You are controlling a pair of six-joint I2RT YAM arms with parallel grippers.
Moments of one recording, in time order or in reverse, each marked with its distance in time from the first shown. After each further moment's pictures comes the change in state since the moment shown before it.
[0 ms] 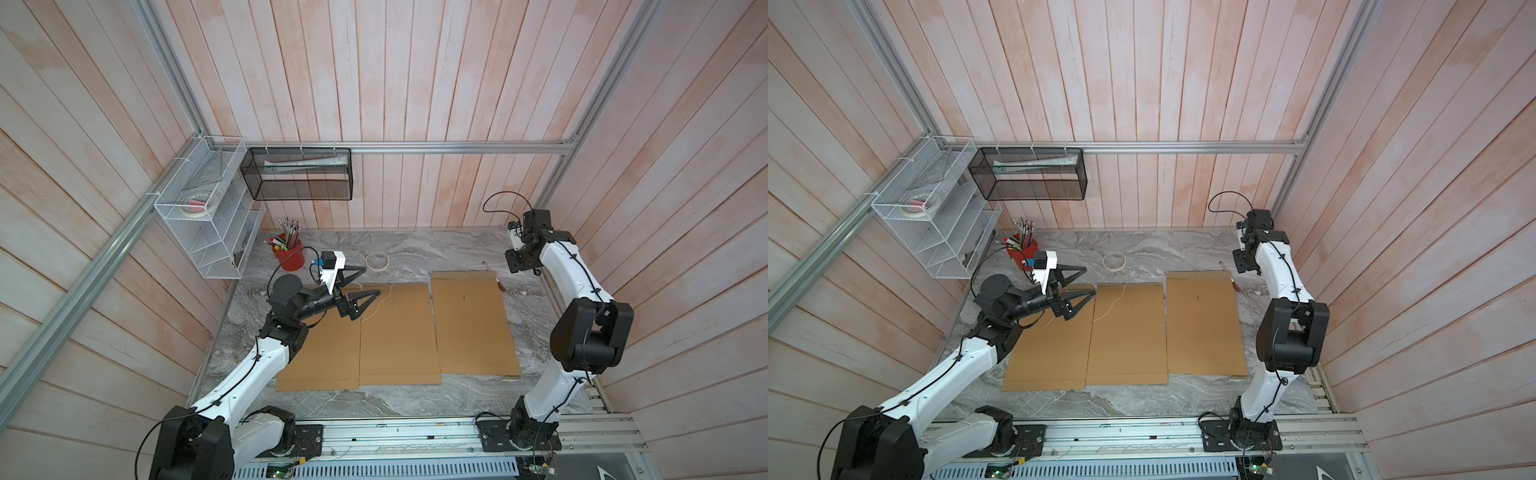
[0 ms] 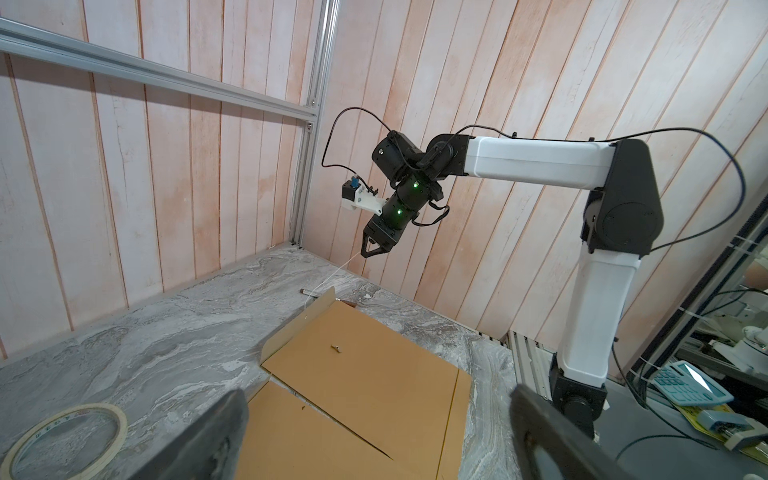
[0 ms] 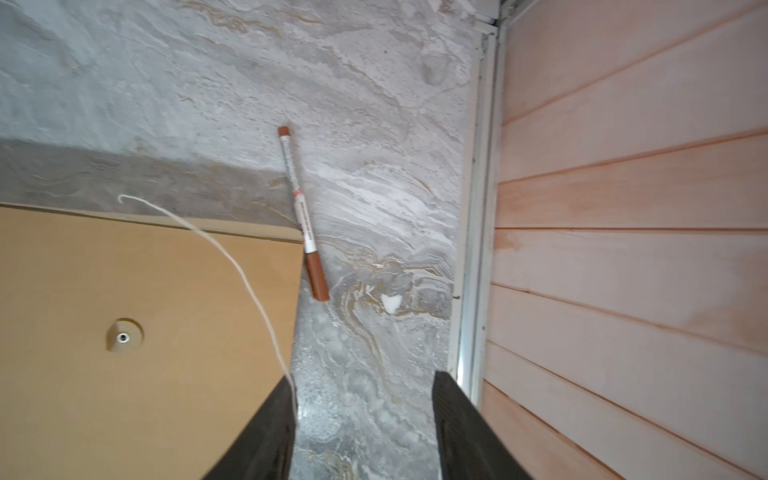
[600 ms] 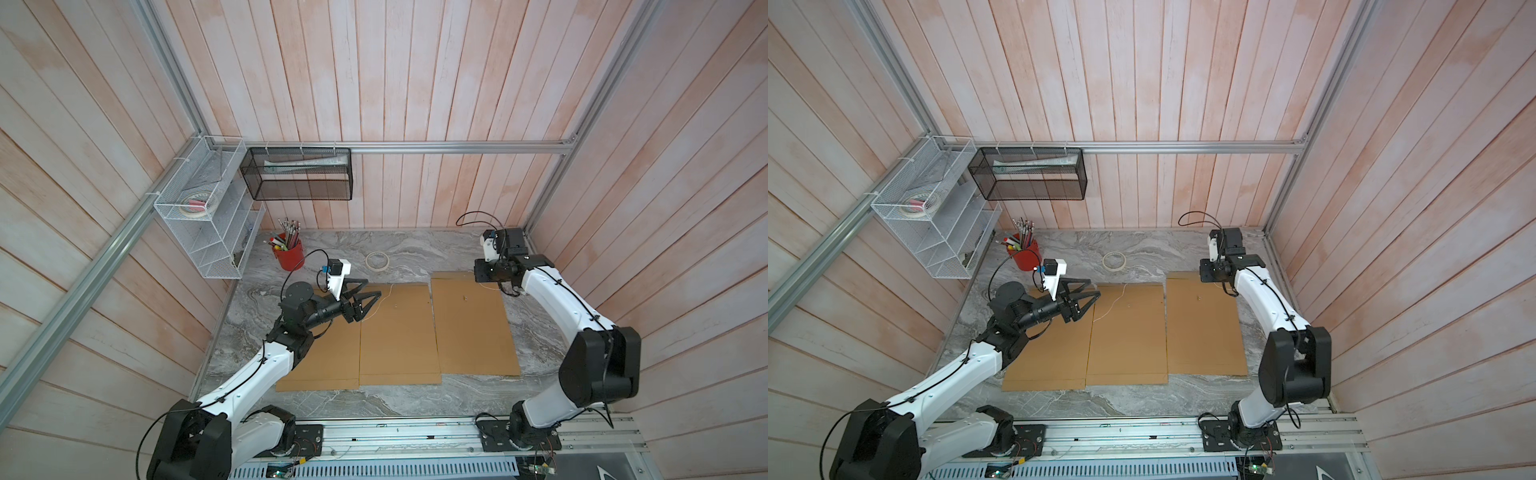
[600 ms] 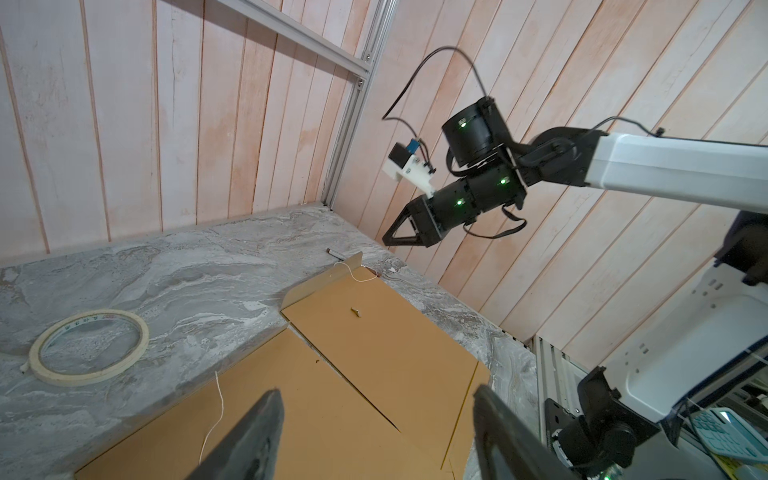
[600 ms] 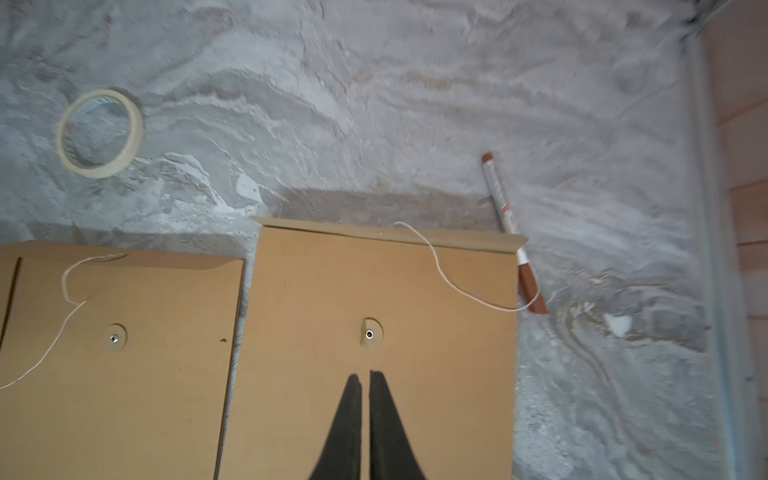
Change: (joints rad) left arm -0.073 0.003 -0.080 -0.056 -0.196 -0.023; right arm 0.212 -0.182 -0.364 0.275 -0.262 0.383
